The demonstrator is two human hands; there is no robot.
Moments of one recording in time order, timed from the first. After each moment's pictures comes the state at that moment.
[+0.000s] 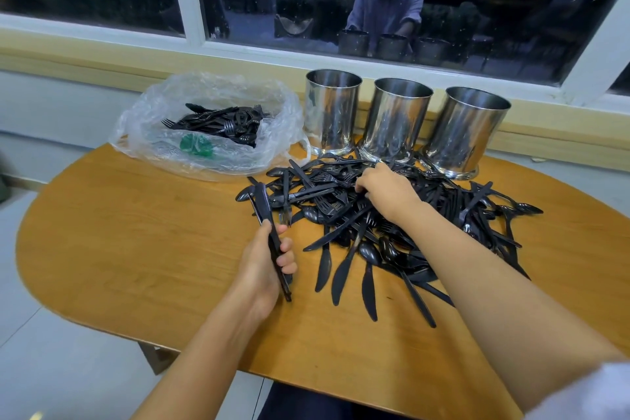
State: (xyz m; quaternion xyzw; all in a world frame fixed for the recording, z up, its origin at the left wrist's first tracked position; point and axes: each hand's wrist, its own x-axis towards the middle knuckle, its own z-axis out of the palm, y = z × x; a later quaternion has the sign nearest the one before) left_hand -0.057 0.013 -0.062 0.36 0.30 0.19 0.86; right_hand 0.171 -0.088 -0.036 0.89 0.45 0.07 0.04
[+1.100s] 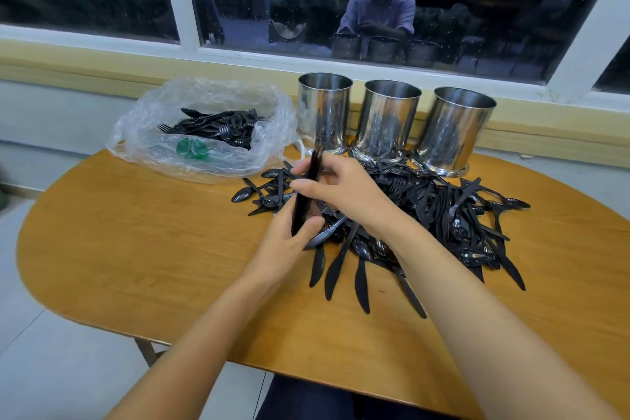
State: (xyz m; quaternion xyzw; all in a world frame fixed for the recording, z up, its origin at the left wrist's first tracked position) left_hand -0.044 0.000 -0.040 0.77 0.06 0.26 0.58; right_hand 0.051 -0.090 0.034 0.71 0.43 -0.18 -0.53
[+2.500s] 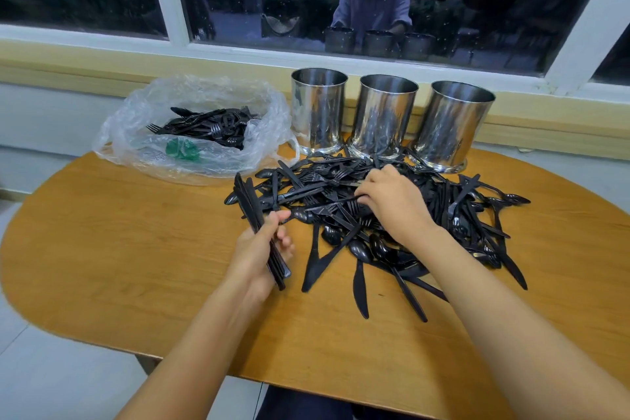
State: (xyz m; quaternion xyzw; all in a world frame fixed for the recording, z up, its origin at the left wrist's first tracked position) left_hand -0.041 0.014 -0.052 0.41 0.31 0.20 0.83; right_hand 0.132 -0.131 -0.028 0.87 0.46 0.16 -0.06
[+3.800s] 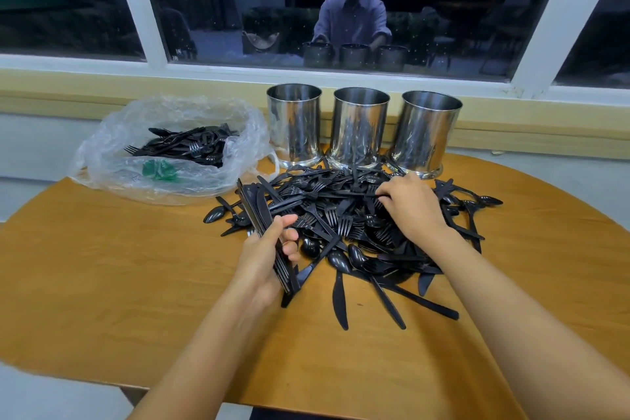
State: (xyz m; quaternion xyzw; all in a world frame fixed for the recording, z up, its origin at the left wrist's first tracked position) left_hand -0.018 -0.013 -0.038 0.43 0.27 0.17 0.85; right_hand 0.168 -0.176 -0.025 0.93 0.32 0.14 -0.09
